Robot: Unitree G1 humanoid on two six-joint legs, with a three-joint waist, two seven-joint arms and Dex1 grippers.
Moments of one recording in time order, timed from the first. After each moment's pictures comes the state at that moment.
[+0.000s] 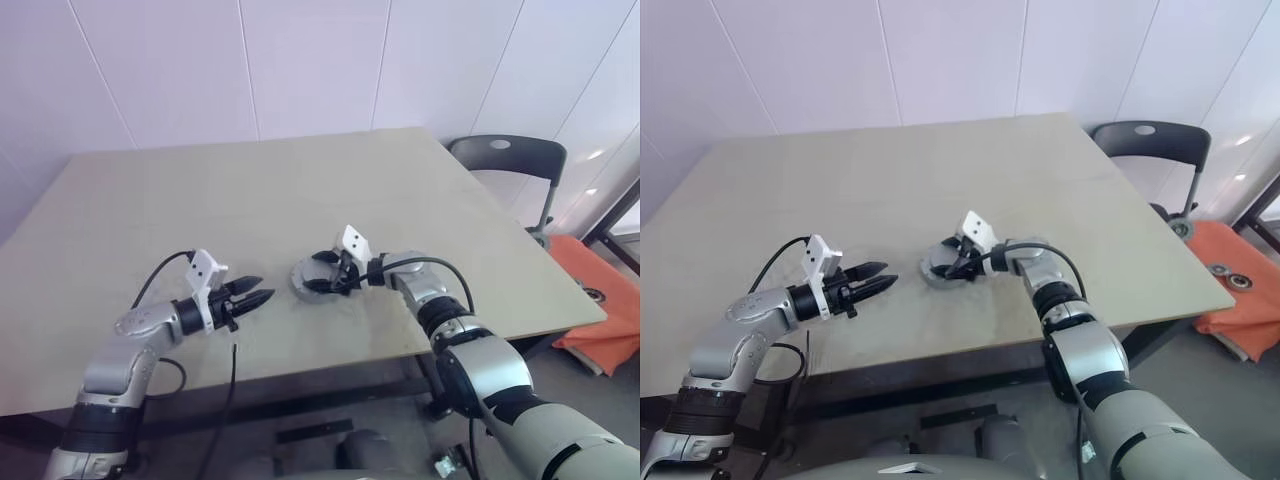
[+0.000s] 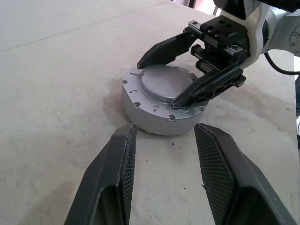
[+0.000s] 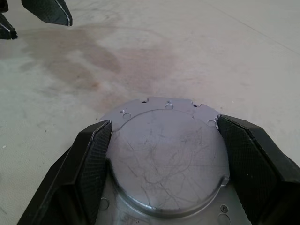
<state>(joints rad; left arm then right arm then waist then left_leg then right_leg) -0.13 0.53 0.04 -0.10 -0.47 0.47 -0.85 -0.87 -0.15 0.12 1.13 -0.04 -0.19 1.09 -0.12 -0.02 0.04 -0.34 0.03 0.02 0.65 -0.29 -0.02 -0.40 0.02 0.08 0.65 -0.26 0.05</state>
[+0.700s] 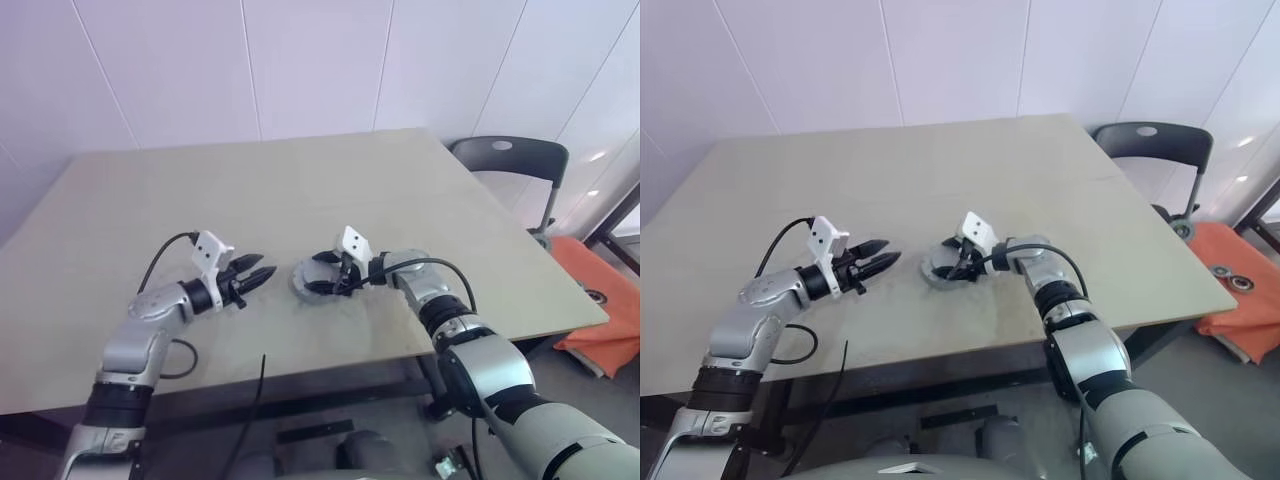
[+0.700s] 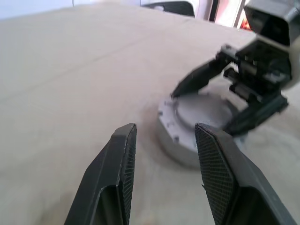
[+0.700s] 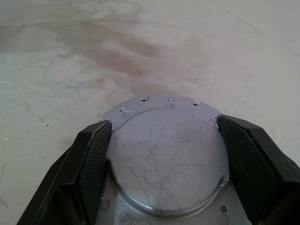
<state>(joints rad) -0.26 0.46 0.02 0.00 -0.38 0.39 -0.77 -0.87 -0.16 0.14 1.13 -0.05 -0.20 1.11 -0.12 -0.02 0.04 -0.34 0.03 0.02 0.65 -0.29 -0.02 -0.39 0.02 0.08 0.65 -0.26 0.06</state>
